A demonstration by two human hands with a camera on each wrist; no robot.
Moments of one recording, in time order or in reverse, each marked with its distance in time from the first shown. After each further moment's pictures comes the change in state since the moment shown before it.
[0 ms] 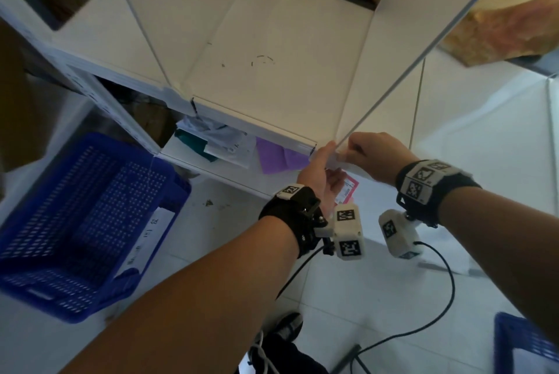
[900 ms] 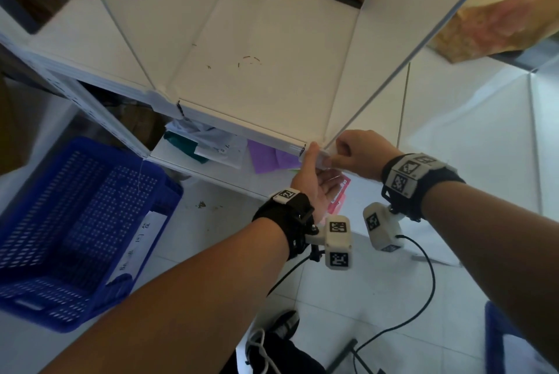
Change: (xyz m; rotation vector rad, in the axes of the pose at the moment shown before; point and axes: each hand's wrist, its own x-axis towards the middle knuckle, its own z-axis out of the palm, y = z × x) left_hand 0.005 -0.012 -0.003 0.054 -0.054 0.023; right_hand 0.000 -0.007 -0.005 0.058 -0.061 0.042
